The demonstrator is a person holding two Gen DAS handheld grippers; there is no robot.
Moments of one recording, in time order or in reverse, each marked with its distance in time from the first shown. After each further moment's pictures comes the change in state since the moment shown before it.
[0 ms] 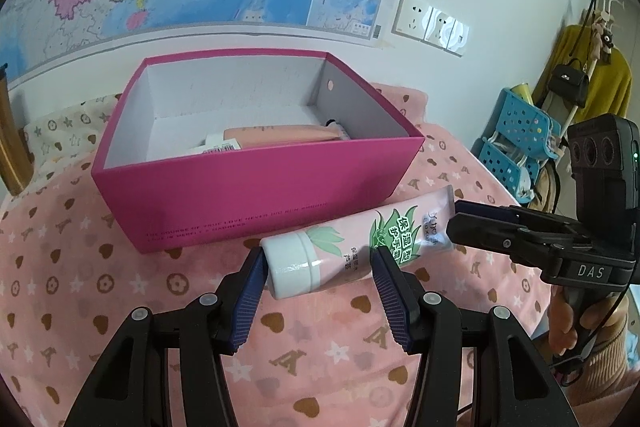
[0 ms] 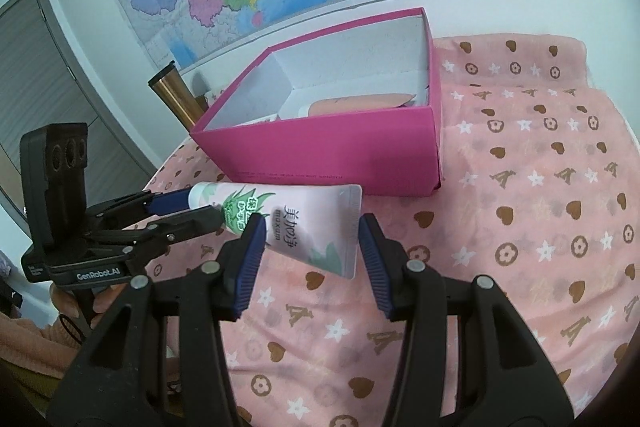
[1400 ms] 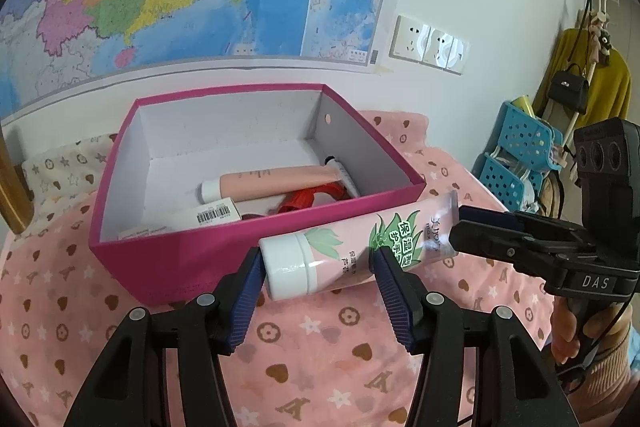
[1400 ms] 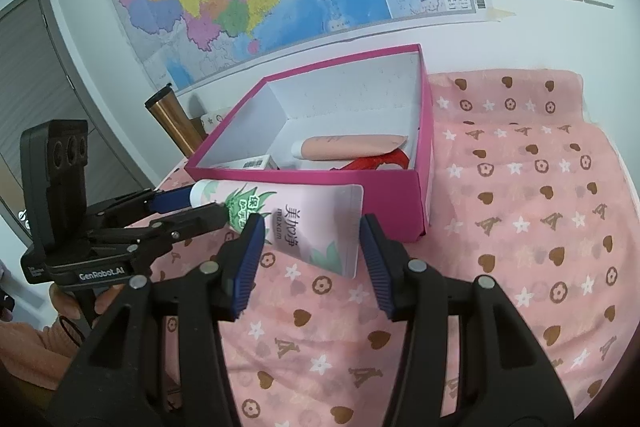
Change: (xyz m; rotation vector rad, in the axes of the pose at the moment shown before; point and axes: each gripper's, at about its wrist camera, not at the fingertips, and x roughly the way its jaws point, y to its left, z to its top) left arm 0.004 -0.006 0.032 0.039 -0.060 0.013; right arm -0.007 -0.007 0.032 -0.026 -0.059 -0.013
